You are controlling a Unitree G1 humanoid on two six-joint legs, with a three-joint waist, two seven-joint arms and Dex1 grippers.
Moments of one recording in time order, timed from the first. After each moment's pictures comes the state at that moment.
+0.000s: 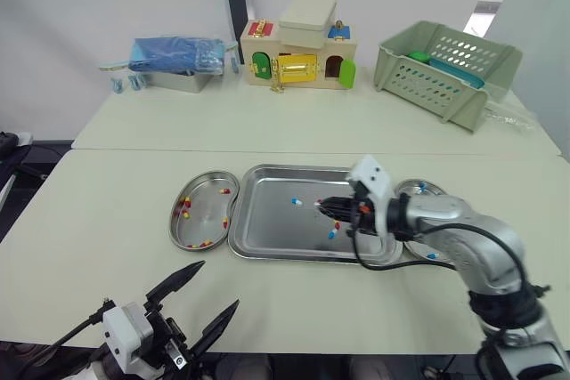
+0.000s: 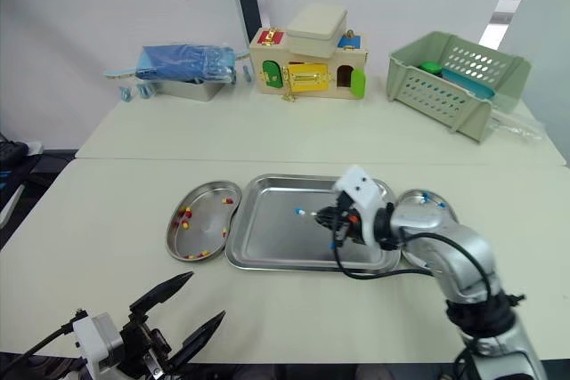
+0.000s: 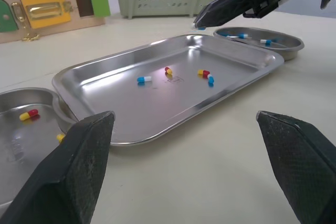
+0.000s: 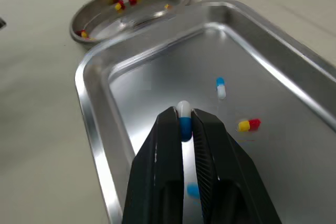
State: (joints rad) left arm 0.61 0.46 0.21 -0.38 -0.51 -0.35 -0.98; right arm -0.41 -0.61 0.06 -0.52 0.47 1.05 0.76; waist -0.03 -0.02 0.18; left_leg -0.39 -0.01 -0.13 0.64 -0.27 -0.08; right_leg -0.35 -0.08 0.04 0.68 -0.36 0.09
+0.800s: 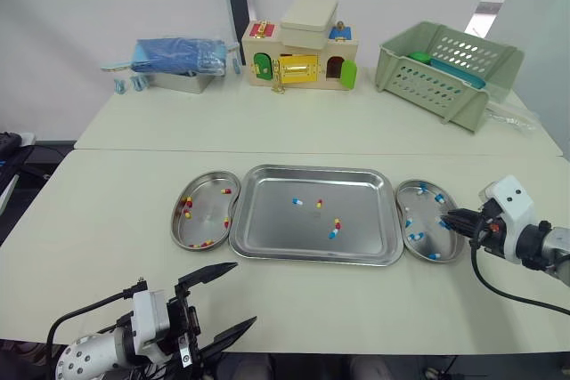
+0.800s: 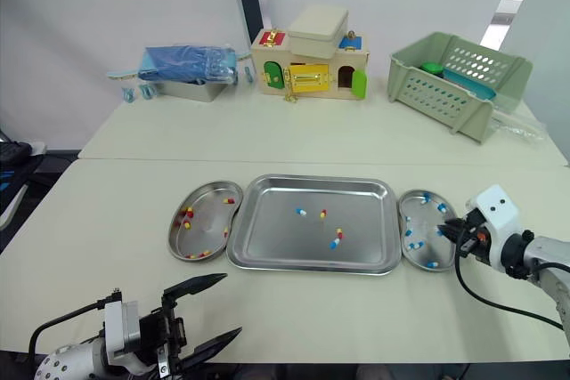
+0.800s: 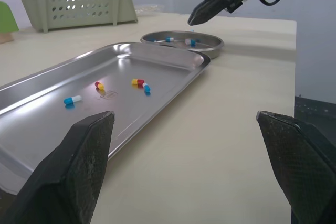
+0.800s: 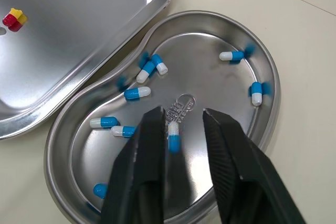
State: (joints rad) left arm 0.44 0.54 0.14 -0.27 -0.55 -0.33 -1.19; right arm -0.02 -0.86 -0.32 -0.39 0.42 0.82 0.75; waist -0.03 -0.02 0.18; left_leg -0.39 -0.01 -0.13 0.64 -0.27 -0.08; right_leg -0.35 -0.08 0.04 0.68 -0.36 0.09
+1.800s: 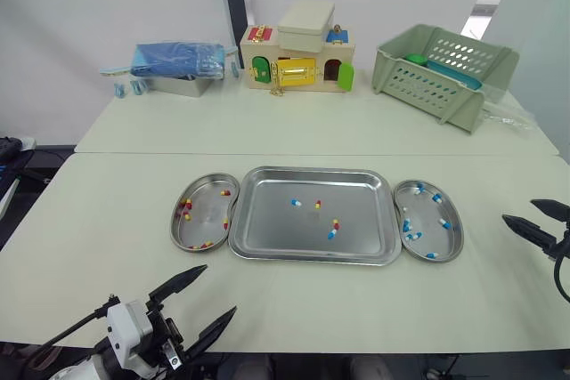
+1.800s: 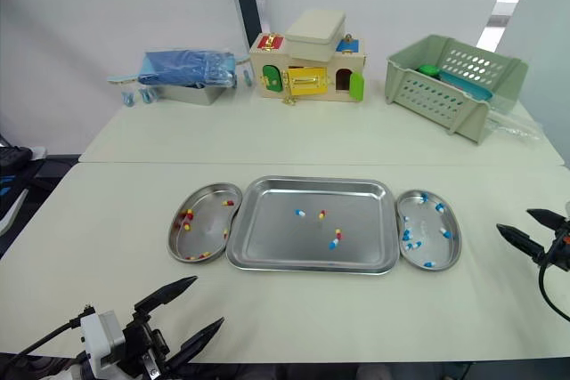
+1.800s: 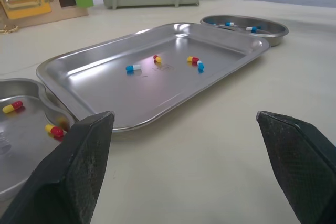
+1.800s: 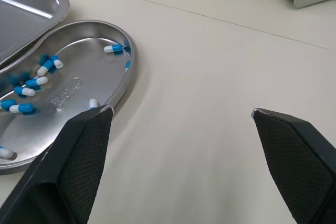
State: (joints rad) left arm 0.57 0.46 0.23 -0.28 -0.52 -0.36 -1.01; right arm -0.05 -0.93 -0.53 0.29 0.43 0.29 1.05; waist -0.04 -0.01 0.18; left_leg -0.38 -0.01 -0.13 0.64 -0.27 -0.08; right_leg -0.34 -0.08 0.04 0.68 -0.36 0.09
